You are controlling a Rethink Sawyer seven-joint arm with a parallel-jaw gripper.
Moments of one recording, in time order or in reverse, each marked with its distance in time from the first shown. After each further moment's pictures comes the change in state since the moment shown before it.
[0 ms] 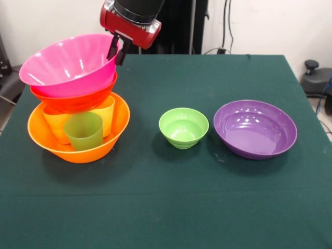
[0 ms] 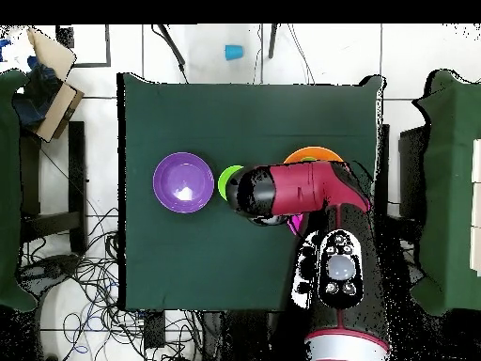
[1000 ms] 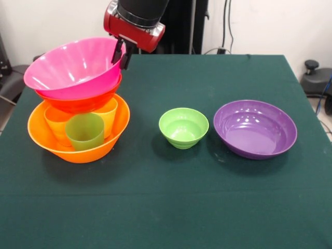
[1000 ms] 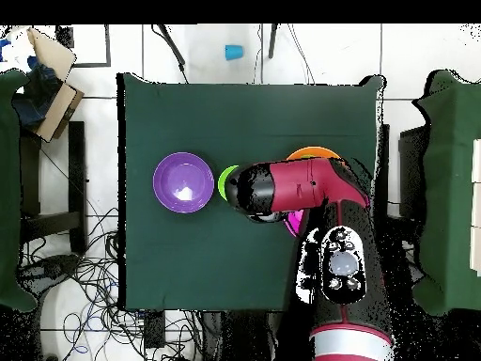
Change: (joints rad) arm -0.019 0.000 0.039 0.000 0.000 0.000 0.000
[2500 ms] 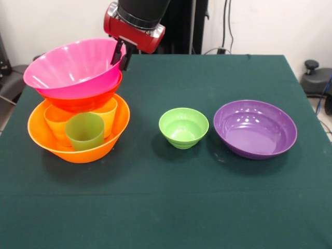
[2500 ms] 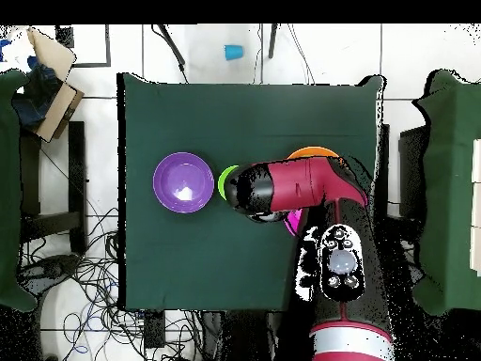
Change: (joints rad) arm -0.003 0.002 0.012 -0.003 -0.024 0.000 0.000
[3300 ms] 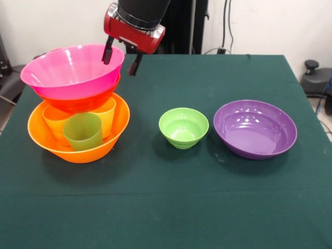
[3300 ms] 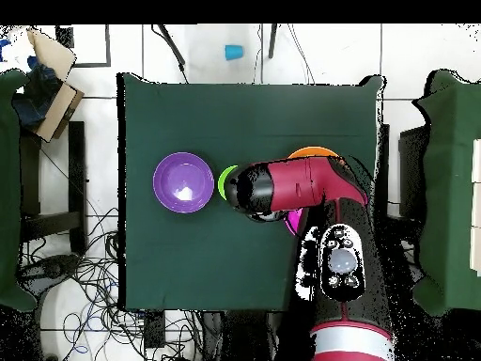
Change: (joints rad) arm -0.002 0.000 0.004 -0.001 0.000 -0.005 0.000
